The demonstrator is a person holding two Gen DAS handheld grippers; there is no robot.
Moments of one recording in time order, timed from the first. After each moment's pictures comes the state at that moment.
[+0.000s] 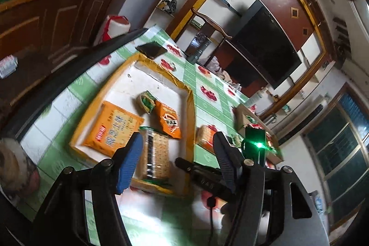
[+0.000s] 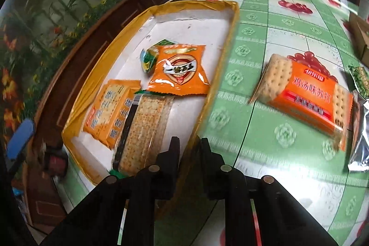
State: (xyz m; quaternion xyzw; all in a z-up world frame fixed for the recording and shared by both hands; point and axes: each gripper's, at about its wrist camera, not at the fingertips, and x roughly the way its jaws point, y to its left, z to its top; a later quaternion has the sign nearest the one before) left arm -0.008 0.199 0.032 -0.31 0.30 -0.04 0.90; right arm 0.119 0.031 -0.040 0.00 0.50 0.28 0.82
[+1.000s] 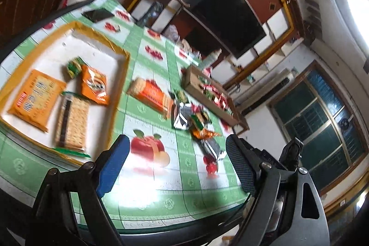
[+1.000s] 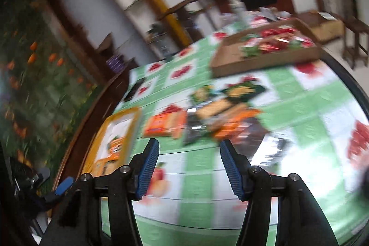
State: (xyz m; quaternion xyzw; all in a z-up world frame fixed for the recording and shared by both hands) left arm -0.020 0.104 0.039 -0.30 0.35 -0.18 0.87; right arm 0.016 -0.255 0.022 0.22 0.34 0.14 0.90
